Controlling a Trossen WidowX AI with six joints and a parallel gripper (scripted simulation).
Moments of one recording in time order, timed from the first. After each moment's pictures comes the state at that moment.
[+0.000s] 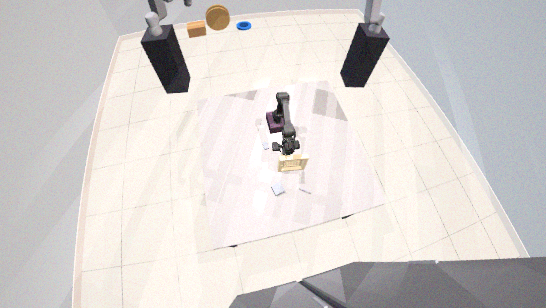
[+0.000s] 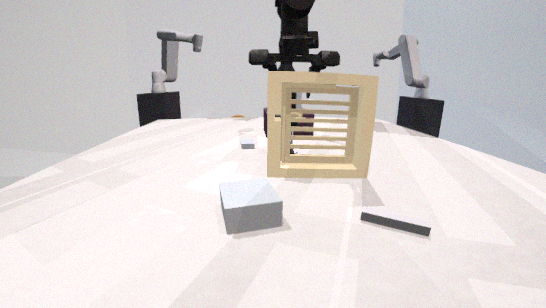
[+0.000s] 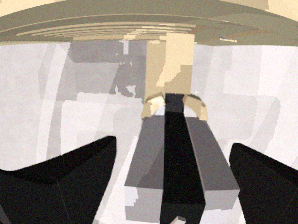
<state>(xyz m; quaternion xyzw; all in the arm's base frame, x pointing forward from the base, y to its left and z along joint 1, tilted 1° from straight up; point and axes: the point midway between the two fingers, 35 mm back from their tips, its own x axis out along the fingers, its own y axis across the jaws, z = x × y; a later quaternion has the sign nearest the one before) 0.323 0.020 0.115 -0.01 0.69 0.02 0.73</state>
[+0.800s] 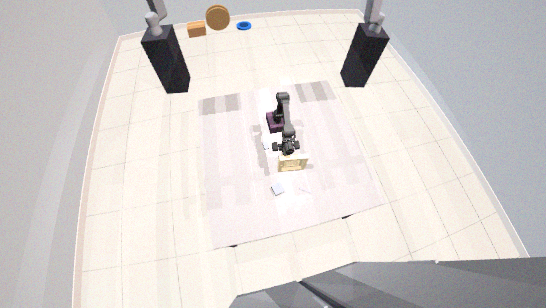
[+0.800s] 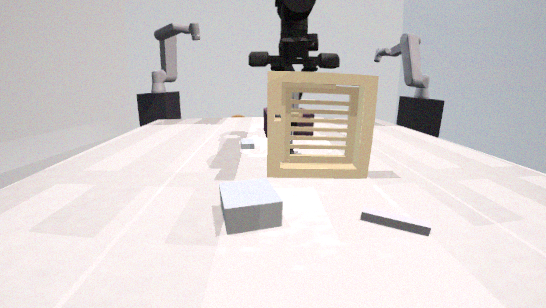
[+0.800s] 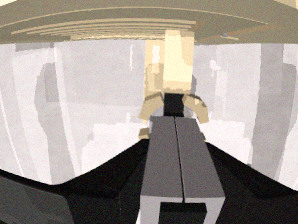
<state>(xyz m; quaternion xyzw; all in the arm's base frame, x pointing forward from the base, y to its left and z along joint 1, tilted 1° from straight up) 0.322 0.020 0.110 -0.01 0.69 0.02 0.72</state>
